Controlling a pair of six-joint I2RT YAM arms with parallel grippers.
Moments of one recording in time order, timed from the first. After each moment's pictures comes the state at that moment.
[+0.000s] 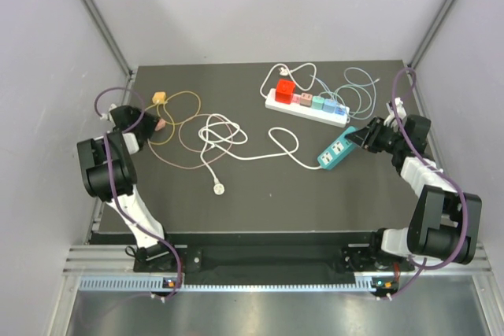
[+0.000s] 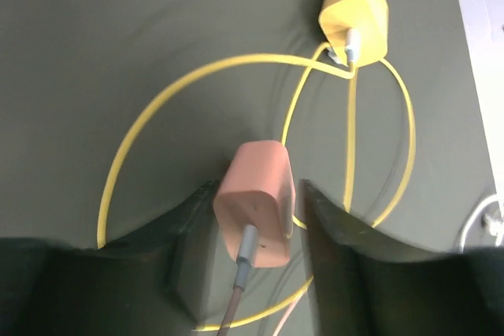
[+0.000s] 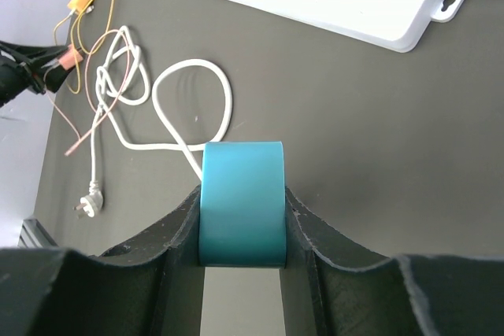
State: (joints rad) left arm 0.34 1.90 0.98 0.34 0.17 -0.82; right arm -0.25 1.33 0.64 0.14 -0.81 0.35
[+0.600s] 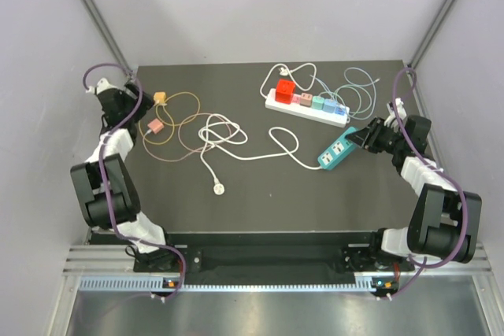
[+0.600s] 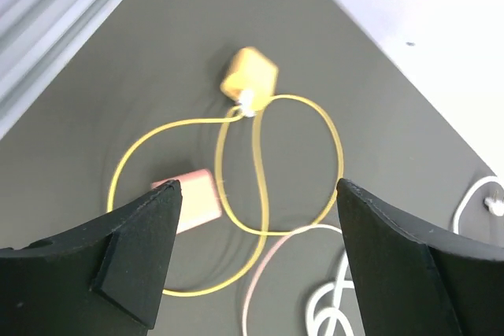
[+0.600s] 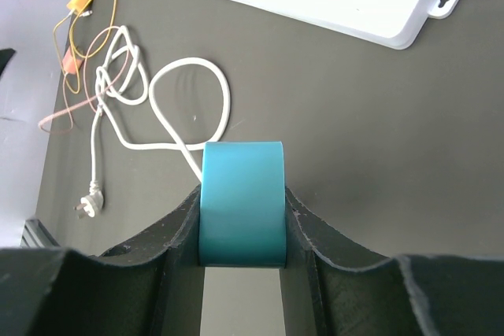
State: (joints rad) left arm 0.34 1.66 1.04 0.20 0.14 -0.59; right arm -0.25 1.34 0.64 0.14 -0.81 0.35
